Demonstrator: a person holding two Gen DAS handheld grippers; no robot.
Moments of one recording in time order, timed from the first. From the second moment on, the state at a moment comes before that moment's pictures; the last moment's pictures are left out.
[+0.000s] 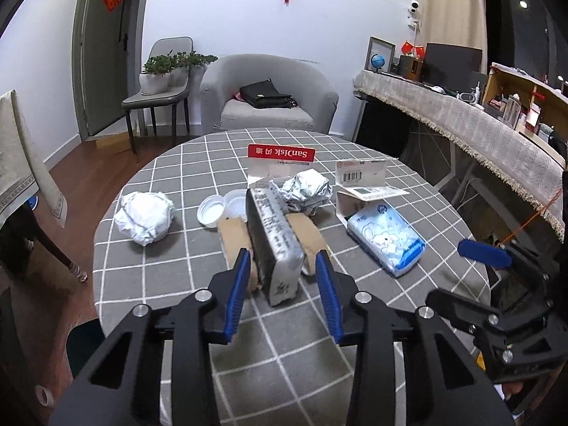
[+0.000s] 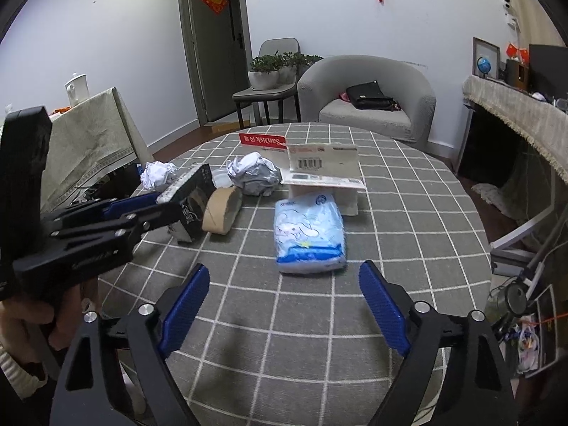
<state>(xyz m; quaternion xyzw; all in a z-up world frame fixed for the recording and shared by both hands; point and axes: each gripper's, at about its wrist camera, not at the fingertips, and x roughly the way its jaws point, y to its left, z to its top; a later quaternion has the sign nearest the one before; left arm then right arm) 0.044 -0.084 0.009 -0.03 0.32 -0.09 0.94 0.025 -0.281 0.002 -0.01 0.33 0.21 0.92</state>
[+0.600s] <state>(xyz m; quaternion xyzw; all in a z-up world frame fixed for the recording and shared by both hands) 0.062 -0.079 0.005 -0.04 0.32 -0.06 0.94 0.035 -0.281 -0.003 0.00 0.34 0.22 0.91</state>
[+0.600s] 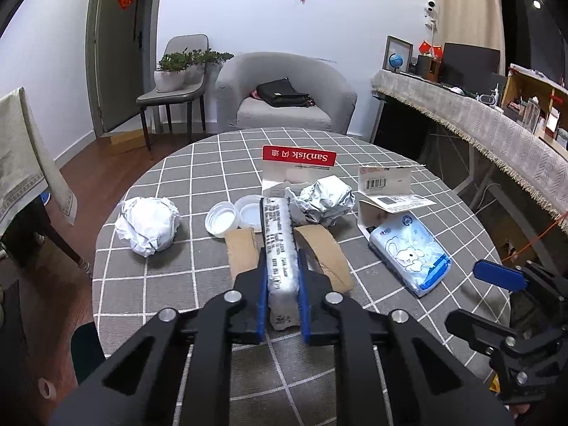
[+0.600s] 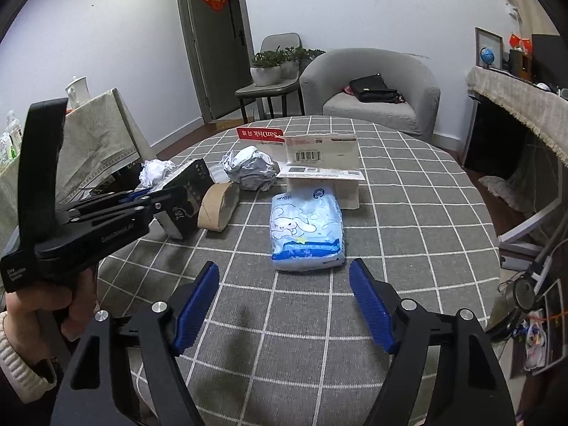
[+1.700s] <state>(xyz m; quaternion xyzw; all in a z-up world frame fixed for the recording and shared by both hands) 0.024 -0.021 0.033 -0.07 0.28 -0.12 0.95 0.098 -0.239 -0.019 -0.04 0.42 0.14 0.90</state>
